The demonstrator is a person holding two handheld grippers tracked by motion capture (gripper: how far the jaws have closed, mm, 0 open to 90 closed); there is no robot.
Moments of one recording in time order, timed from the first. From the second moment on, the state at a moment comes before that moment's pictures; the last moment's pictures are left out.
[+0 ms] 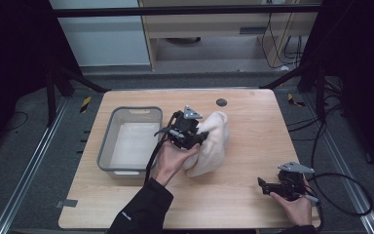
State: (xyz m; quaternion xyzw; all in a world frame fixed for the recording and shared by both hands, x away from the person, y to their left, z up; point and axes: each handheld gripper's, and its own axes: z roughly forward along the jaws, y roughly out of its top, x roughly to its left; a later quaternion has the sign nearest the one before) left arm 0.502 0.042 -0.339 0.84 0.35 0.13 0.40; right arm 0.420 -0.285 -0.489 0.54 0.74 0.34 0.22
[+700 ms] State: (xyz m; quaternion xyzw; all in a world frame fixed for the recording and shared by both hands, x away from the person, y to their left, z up) left arm 0.497 0.000 -0.395 0.84 0.33 0.06 0.42; right arm 0.420 -0.287 -0.489 0.55 0.73 0.33 0.23
